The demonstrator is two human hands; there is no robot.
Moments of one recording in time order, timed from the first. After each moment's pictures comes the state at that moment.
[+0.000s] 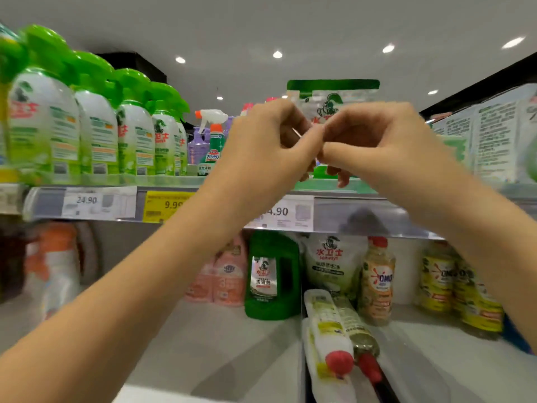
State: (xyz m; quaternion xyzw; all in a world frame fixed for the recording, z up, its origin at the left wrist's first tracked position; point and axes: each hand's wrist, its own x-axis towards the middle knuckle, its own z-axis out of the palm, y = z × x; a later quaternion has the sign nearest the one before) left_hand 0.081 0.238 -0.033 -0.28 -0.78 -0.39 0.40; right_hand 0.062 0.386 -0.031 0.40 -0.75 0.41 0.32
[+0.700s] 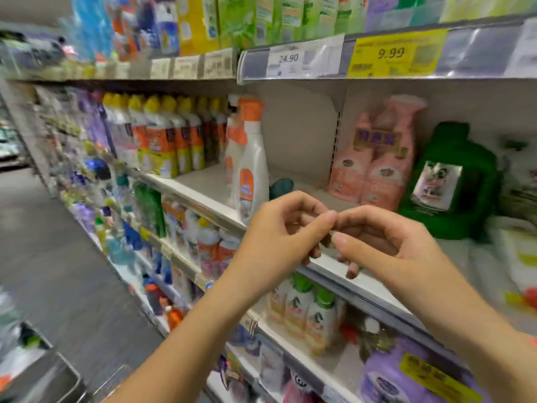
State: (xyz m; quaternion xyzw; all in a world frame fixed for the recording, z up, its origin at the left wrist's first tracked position) left_hand 0.156 0.101 -0.242 -0.01 -0.76 -0.58 0.29; right_hand 0.076 0.245 -0.248 0.47 -0.64 0.61 -0.08
